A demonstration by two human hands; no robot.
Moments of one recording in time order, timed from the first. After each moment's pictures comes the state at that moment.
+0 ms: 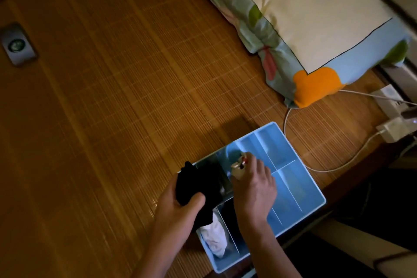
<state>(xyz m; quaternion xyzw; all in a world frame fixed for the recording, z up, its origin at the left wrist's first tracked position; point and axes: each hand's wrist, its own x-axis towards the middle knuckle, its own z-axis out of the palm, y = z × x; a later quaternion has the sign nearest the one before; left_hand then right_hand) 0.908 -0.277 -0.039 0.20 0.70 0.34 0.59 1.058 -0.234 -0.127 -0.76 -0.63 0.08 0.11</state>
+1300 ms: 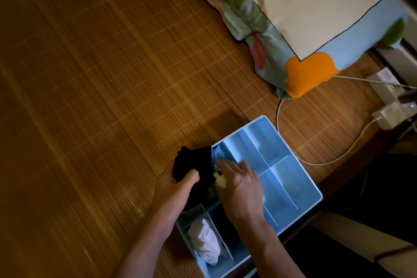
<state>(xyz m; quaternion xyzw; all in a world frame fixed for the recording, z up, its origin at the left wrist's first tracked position) 0.917 -0.233 -0.104 0.18 0.70 0.32 0.61 1.072 -0.224 -0.134 -0.65 -0.73 0.21 0.07</state>
